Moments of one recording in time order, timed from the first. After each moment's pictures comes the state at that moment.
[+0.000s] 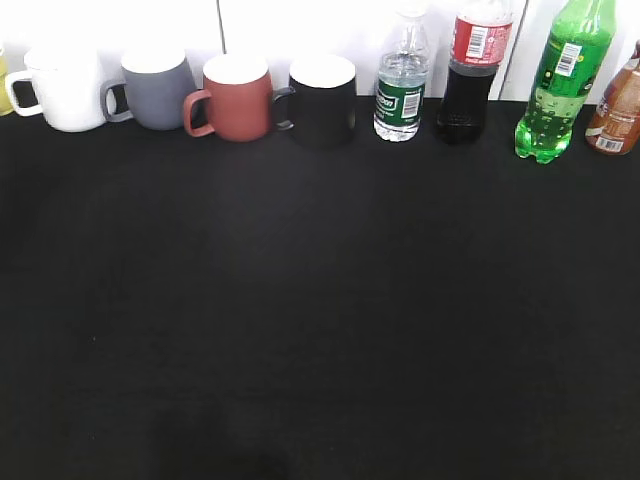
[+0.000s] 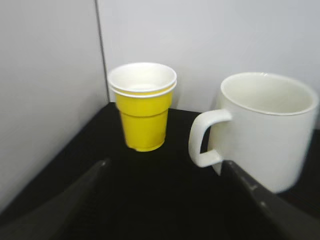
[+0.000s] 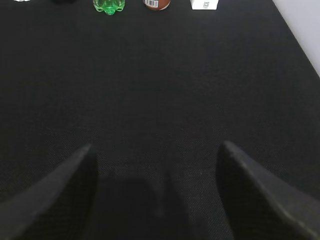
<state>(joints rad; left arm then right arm) 0.12 1.93 -0.87 -0.03 -0.80 -0.01 -0.08 -0.01 -0.49 -0.02 1.04 -0.04</state>
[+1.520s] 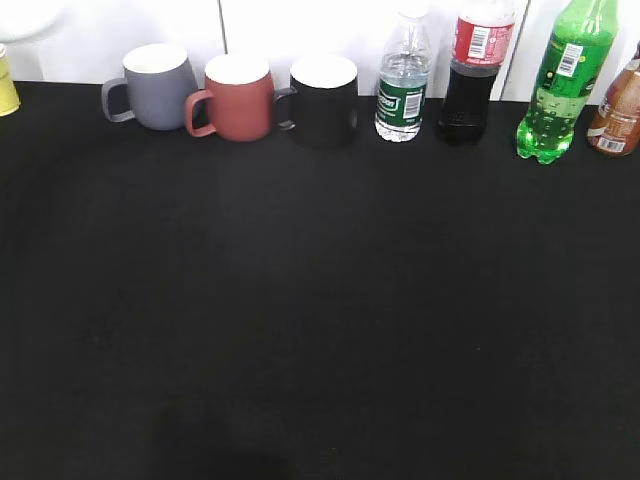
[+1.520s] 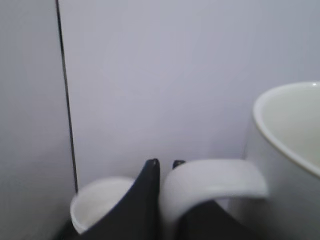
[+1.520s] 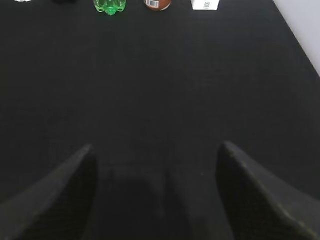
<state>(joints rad) 0.03 1.52 -0.78 0.12 -0.81 -0.08 -0.08 -0.01 -0.49 -0.01 1.04 -0.04</state>
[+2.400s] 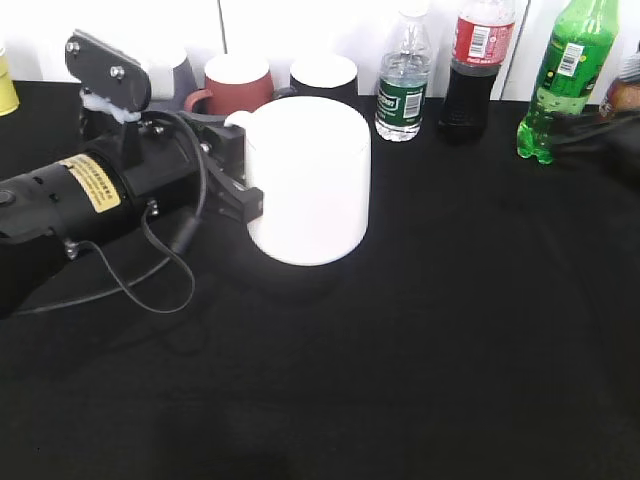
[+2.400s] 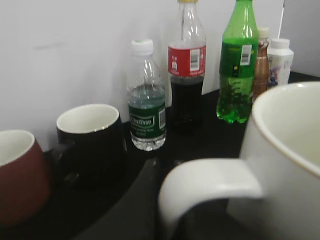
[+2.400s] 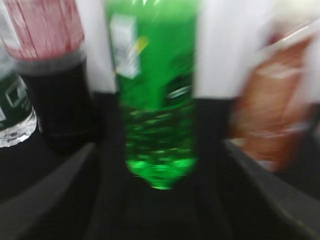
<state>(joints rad) -0.61 1.63 -0.63 0.18 -0.82 -0.11 0.08 1.85 -0.66 0.03 -0.89 0.01</state>
